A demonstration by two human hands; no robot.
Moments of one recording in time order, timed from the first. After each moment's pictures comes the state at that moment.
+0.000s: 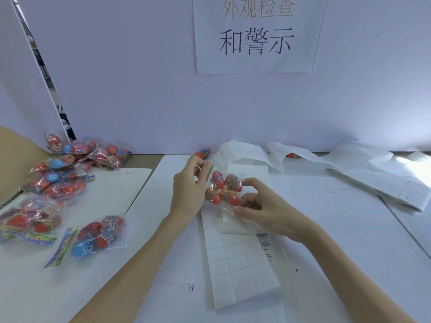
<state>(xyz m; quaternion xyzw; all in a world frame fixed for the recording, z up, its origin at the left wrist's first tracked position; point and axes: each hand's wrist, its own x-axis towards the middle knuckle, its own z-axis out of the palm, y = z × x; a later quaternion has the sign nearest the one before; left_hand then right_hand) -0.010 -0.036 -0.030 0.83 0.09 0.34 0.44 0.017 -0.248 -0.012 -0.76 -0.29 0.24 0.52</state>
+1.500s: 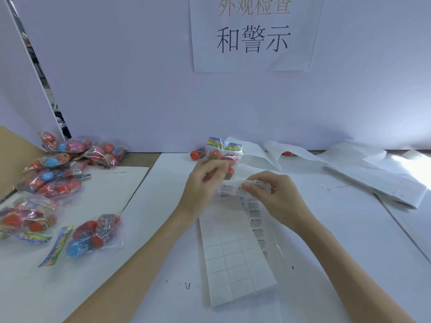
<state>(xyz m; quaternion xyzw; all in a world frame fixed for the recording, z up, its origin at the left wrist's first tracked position) -0.022 -0.064 -0.014 0.75 -0.01 0.21 0.63 0.029 -0.257 -0.010 -0.80 -0.24 0.01 0.54</state>
